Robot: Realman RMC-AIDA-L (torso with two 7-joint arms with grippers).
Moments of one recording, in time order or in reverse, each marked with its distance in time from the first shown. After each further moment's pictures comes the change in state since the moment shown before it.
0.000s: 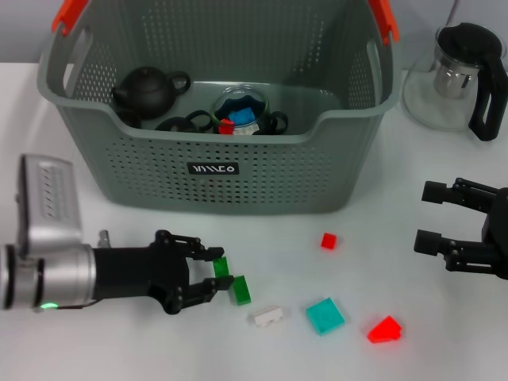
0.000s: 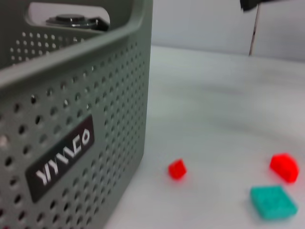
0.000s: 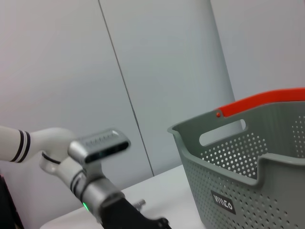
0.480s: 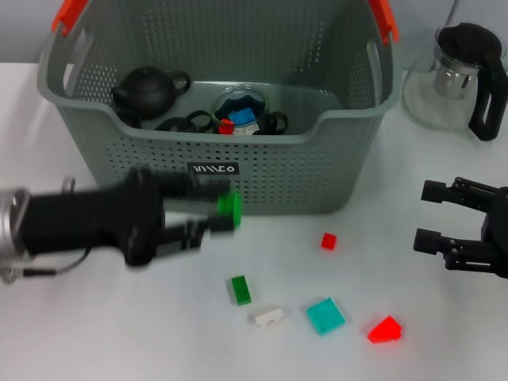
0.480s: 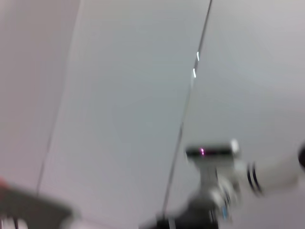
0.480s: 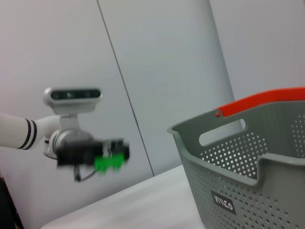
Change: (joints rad) left arm -0.079 0.083 -0.243 -0.025 -0.148 0.568 -0.208; right arm 0.002 0.000 0.000 0.000 0.000 0.001 0.008
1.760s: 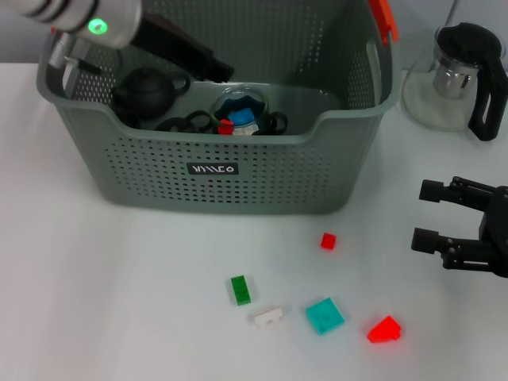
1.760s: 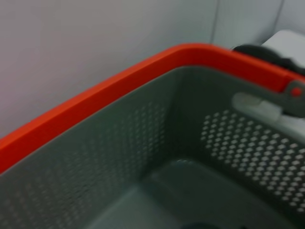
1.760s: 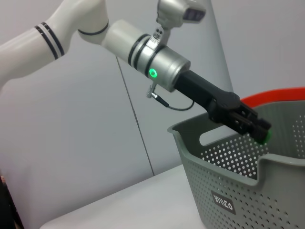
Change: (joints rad) left arm -0.326 -0.007 0.588 0.532 0.494 -0.722 -1.039; right arm 0.004 0.002 -0.002 -0.001 -0.002 0.004 0.000
